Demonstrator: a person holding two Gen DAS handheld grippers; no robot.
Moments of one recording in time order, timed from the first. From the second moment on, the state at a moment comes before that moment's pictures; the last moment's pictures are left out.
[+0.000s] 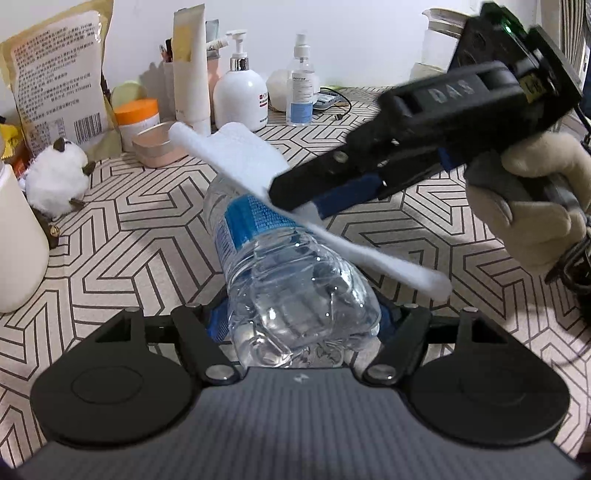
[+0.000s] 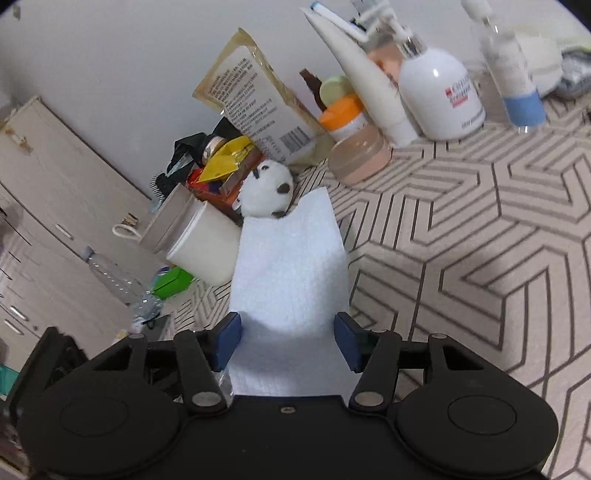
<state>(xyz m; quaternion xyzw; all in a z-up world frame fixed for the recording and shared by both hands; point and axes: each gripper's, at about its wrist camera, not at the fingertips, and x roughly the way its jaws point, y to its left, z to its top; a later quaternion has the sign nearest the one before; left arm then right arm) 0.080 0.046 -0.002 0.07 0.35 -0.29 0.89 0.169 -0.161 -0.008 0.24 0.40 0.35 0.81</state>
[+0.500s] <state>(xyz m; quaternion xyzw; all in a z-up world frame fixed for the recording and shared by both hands) 0.084 0.048 -0.002 0.08 0.35 -0.26 0.89 0.150 -0.145 -0.015 0.25 0.42 0.41 0.77</state>
